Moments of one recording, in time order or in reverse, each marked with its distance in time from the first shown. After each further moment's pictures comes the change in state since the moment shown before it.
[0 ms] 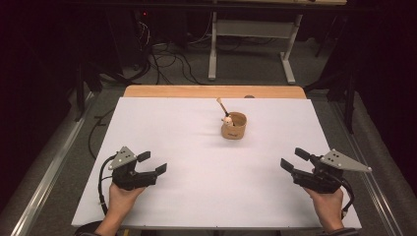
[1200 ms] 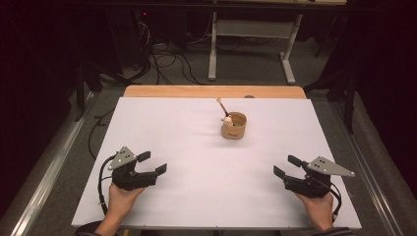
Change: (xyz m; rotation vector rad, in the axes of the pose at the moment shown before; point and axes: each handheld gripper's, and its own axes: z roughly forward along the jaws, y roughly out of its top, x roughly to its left) left arm -0.001 0.000 -0.001 -0.005 -0.006 0.002; right arm 0.004 -0.028 0.018 0.070 -0.020 -0.023
